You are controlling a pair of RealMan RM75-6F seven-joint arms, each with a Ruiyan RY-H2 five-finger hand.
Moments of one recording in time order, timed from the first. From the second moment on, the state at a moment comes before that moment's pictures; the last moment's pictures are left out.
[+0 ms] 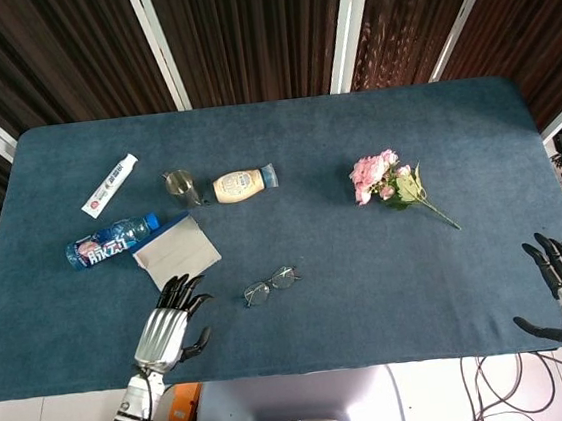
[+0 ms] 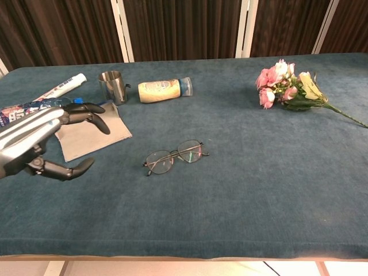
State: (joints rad) left arm -0.33 -1.60 -0.13 -1.74 1.41 1.20 0.39; right arm 0.04 -1.08 -0.03 -1.54 -1.59 1.59 0.10
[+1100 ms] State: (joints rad) left arm -0.70 -1.98 -0.34 -1.43 0.92 1.08 0.65; right arm 0.00 -1.01 0.04 -1.53 -1.52 1.59 0.27
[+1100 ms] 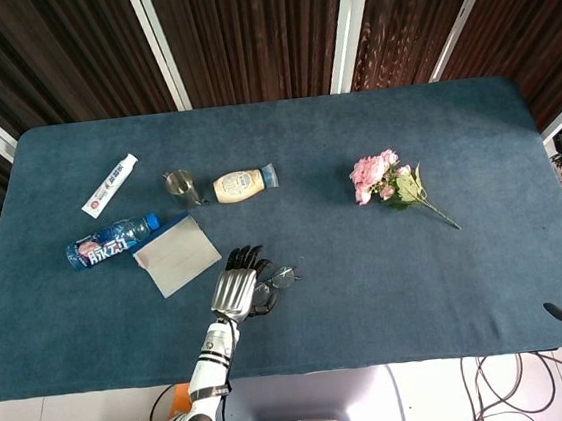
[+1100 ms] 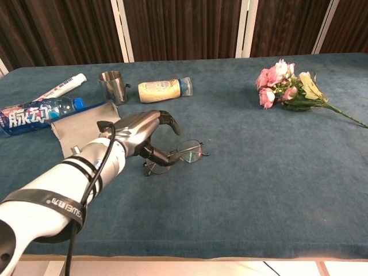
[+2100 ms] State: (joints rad) left arm -0.77 -1.90 -0.25 -1.56 0.74 1.08 0.78; right arm -0.02 -1.00 0.05 -1.53 -1.53 1.60 0.31
